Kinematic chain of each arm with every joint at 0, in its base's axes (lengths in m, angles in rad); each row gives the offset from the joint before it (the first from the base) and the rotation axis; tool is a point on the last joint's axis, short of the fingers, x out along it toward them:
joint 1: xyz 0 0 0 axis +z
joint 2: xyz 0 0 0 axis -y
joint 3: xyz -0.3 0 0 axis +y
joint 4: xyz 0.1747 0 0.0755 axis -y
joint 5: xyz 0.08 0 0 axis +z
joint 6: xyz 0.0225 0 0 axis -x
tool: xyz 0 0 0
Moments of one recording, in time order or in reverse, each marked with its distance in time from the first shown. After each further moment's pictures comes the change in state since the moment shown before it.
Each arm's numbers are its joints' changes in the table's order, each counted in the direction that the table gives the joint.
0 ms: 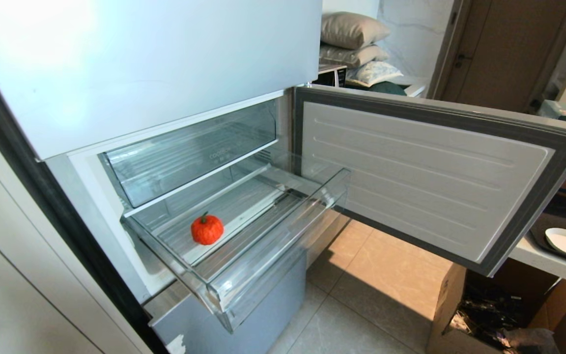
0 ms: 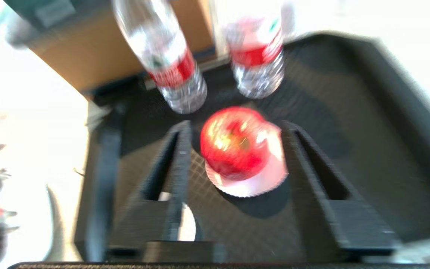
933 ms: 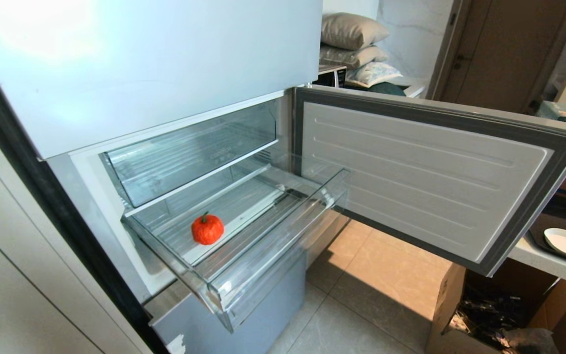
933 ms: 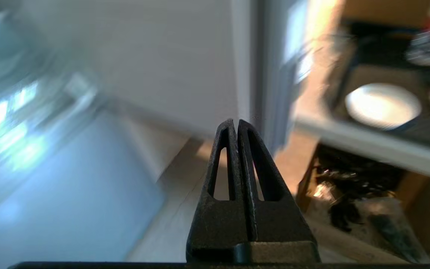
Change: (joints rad) left arm 0.000 0.000 0.000 0.000 0.000 0.000; right arm 0.673 1.187 0.903 -0.162 0.011 0.204
